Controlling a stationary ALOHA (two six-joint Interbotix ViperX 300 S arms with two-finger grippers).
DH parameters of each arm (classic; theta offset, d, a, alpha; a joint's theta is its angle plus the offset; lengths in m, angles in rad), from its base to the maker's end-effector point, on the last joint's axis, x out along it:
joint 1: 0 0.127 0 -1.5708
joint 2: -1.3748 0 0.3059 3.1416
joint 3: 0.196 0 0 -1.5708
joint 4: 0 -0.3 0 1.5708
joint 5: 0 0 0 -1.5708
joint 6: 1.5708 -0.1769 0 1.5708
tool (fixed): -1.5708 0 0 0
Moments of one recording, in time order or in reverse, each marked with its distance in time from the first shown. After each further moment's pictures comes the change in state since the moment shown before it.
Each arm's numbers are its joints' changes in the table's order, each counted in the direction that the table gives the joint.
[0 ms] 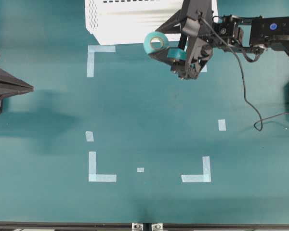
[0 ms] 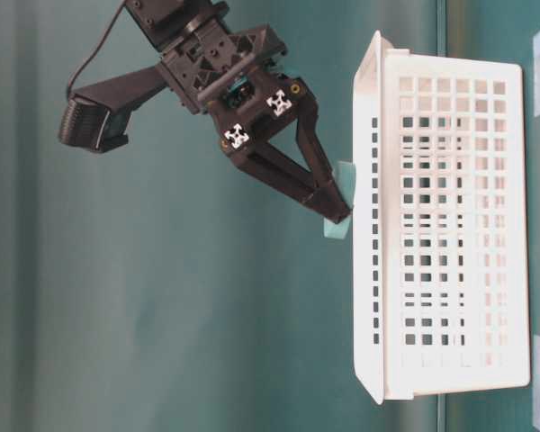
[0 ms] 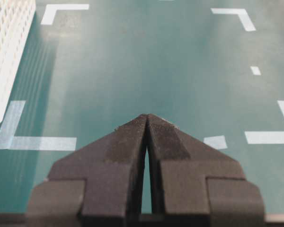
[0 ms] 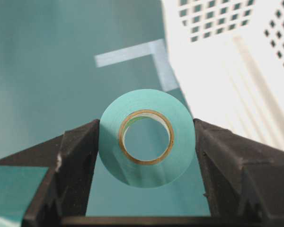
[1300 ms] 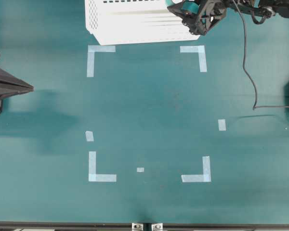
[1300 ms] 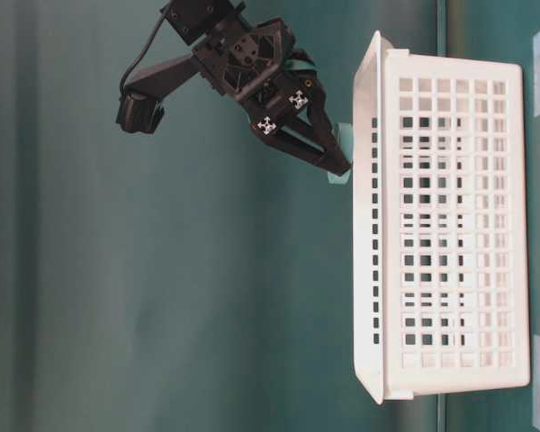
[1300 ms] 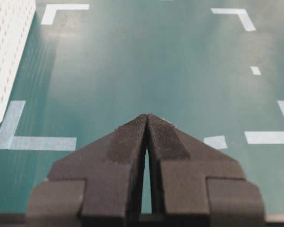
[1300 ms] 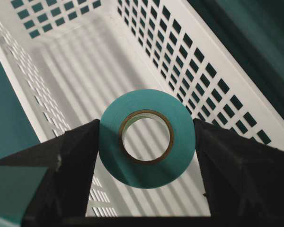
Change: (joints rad) left arm 0.000 0.000 0.000 0.000 -0.002 0.000; right arm -0.241 -0.002 -0.018 0.071 -0.029 0.003
